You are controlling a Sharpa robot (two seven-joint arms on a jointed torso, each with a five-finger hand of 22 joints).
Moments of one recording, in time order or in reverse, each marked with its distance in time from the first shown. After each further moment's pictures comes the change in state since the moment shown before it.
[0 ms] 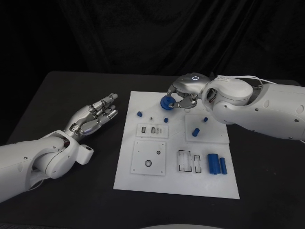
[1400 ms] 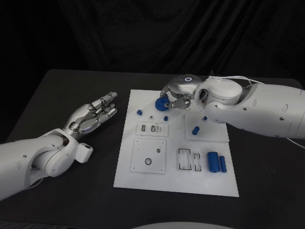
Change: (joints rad) left arm 0.000 0.001 0.000 -0.007 0.000 0.011 0.000; left_hand 0.000 0.000 0.003 0.003 0.000 0.000 0.000 0.000 0.000 0.000 0.007 0.000 0.000 0.000 0.000 0.000 0.001 0.000 0.000 0.000 0.000 0.000; right arm -0.020 0.061 0.000 -0.054 0.000 0.008 0.001; right_hand -0.001 -0.001 0.017 0.011 -0.042 -0.148 -0.046 -0.044 -0.022 0.000 0.007 0.000 0.000 0.000 0.000 0.000 0.000 0.000 0.000 0.000 -0.037 0.000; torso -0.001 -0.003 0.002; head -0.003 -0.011
